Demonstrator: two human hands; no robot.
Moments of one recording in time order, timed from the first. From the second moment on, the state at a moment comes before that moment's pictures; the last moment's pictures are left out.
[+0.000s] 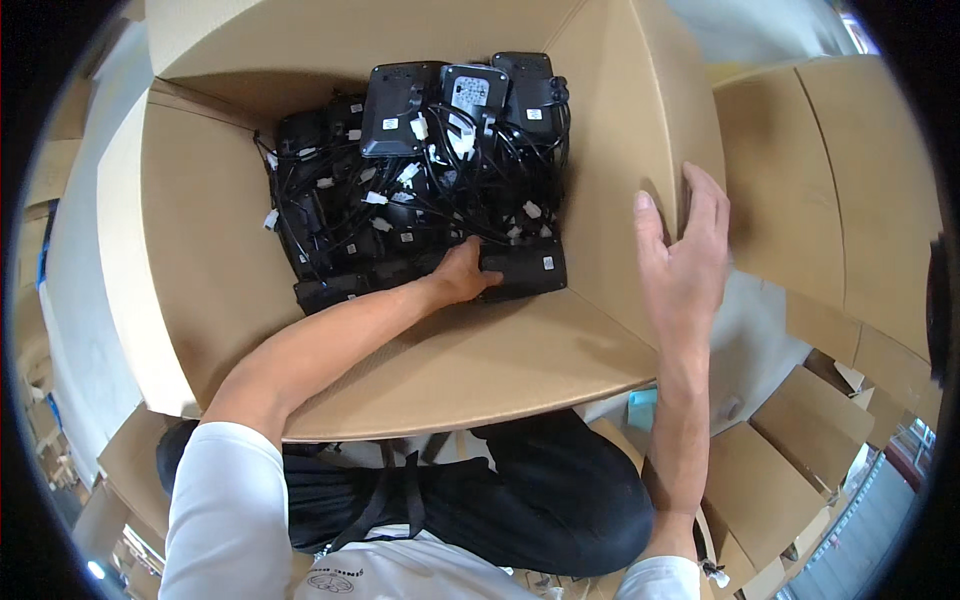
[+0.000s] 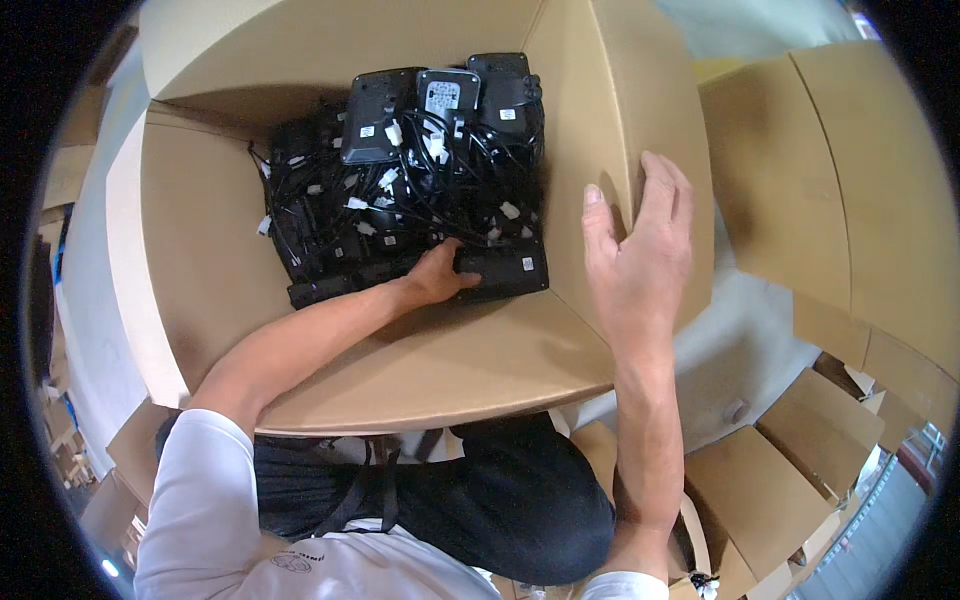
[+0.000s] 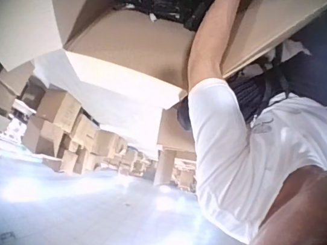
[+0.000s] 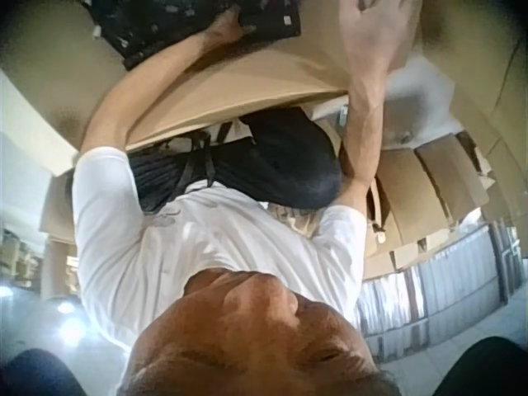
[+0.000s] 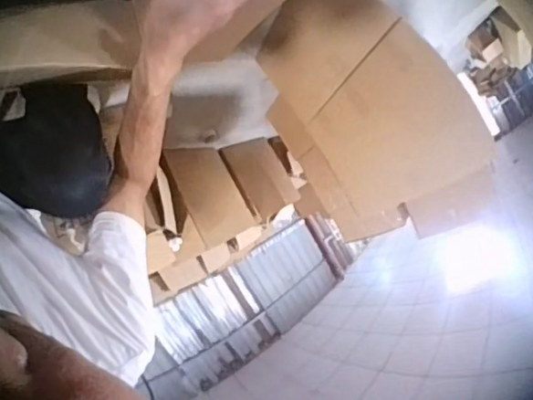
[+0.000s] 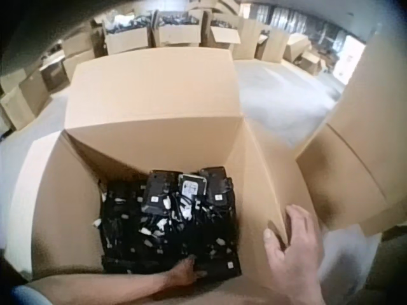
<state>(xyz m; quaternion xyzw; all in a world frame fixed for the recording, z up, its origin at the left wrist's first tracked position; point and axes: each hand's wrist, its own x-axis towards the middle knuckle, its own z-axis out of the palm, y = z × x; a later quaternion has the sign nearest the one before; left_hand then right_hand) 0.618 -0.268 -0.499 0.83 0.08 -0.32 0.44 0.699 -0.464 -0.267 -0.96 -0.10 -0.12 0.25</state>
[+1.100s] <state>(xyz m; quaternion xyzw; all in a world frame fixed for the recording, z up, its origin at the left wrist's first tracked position) 0.612 -0.291 -0.483 0.96 -0.18 -0.21 0.10 0.696 -0.466 -0.269 -0.98 -0.12 -0.12 0.11</state>
